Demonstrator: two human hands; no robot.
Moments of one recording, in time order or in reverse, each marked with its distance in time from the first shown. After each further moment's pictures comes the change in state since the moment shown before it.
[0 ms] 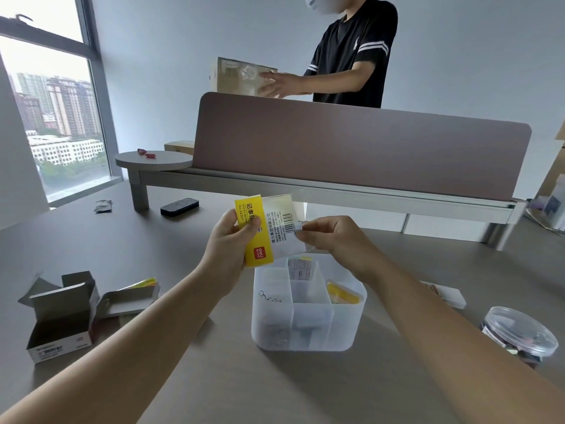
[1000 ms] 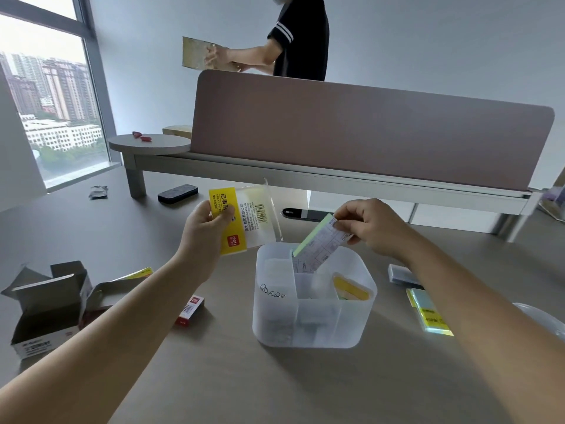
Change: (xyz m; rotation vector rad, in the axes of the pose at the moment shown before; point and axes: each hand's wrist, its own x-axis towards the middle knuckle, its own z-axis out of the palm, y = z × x) left_hand 0.024 -0.010 -0.033 0.139 0.170 0.017; right_hand 0.017 0.018 -0.039 -0.472 0.002 -0.125
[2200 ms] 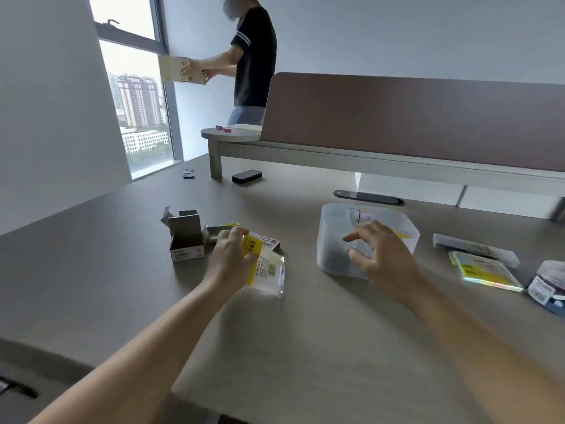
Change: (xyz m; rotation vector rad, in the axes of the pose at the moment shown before) left_hand -0.120 -0.020 -0.094 0.918 0.117 0.055; right_hand -0.111 -0.055 0.091 -0.166 0.139 -0.143
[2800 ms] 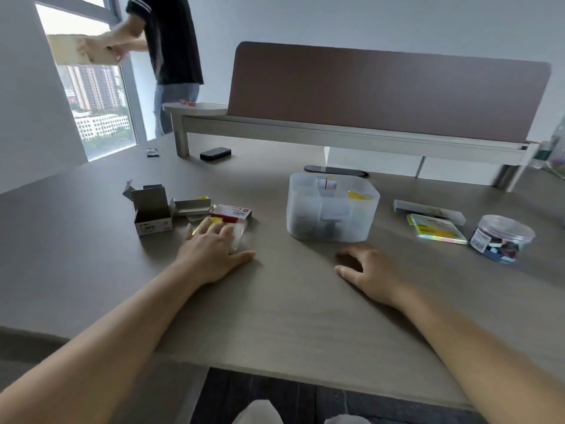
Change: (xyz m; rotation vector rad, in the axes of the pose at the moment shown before) left_hand -0.023 -0.005 0.010 0.639 -0.321 0.216; right_hand -0.067 0.039 0.009 -0.125 -0.261 0.226
